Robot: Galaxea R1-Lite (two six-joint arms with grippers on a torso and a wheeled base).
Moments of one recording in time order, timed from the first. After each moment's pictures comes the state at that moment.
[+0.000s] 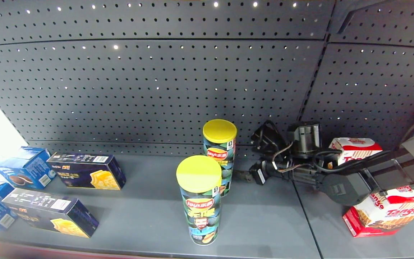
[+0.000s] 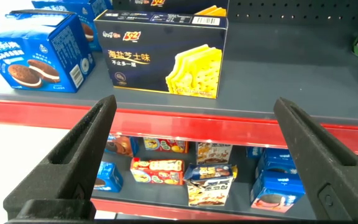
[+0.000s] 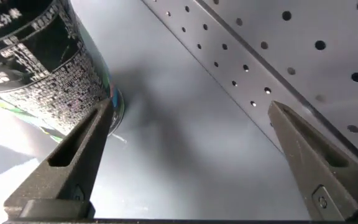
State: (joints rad) left arm 0.00 0.00 0.00 0.00 0.07 -0.02; right arm 0.52 2.00 -1.06 -0.61 0.21 -0.33
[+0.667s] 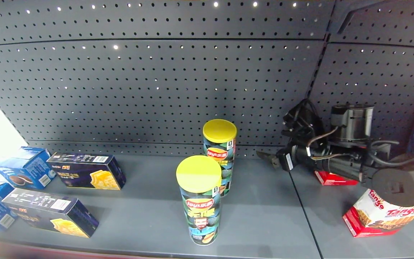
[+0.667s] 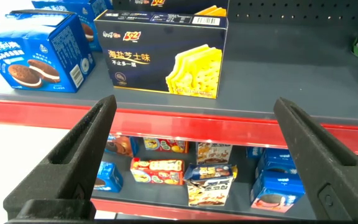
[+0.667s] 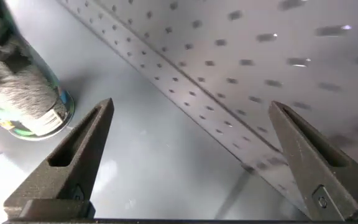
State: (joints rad) left arm 0.00 0.00 0.00 0.00 0.07 -0.02; right arm 0.45 1.77 -0.93 -0.61 0.09 -0.34
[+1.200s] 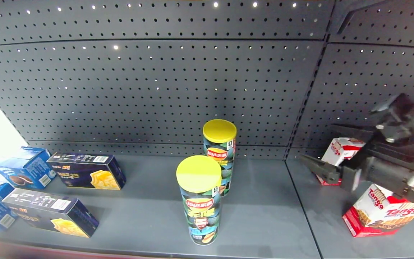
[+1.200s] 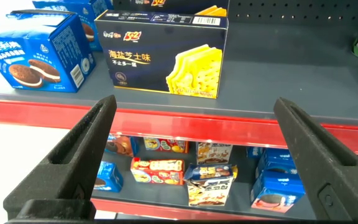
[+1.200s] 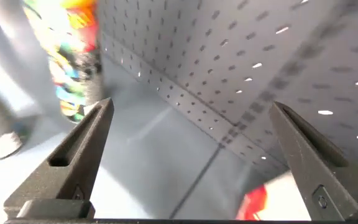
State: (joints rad) left arm 0.00 0.00 0.00 0.00 0.07 -0.02; right arm 0.52 1.30 -0.58 -0.69 0.02 -0.33
